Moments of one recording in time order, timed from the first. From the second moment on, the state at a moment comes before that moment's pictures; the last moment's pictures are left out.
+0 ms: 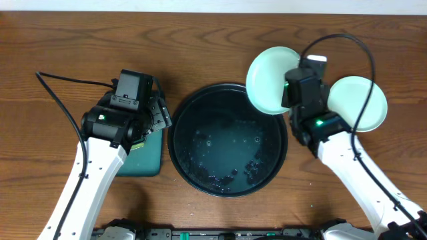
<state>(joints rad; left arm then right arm) -0.25 1.28 1.17 -1.02 -0.08 -0.56 0.35 1.40 0.97 -0.31 0.49 0.33</state>
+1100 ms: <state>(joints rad) -0.25 1.28 1.17 -1.02 -0.08 -0.56 -0.56 1.40 0.97 -0.59 -0.20 0.52</state>
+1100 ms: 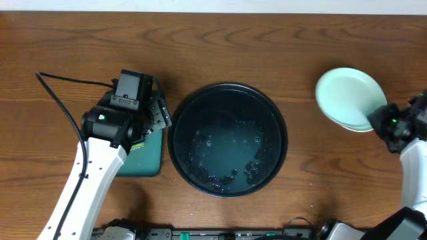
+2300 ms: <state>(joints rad) -0.25 1.28 1.17 -1.02 -0.08 -0.56 -0.56 2.07 1.69 -1.14 0.02 0.38</state>
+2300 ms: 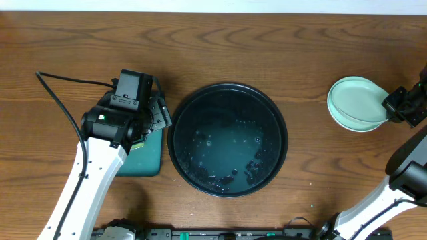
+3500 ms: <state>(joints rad) -0.25 1.28 1.17 -1.02 -0.08 -0.56 -0.42 2.07 1.69 -1.04 0.02 0.26</state>
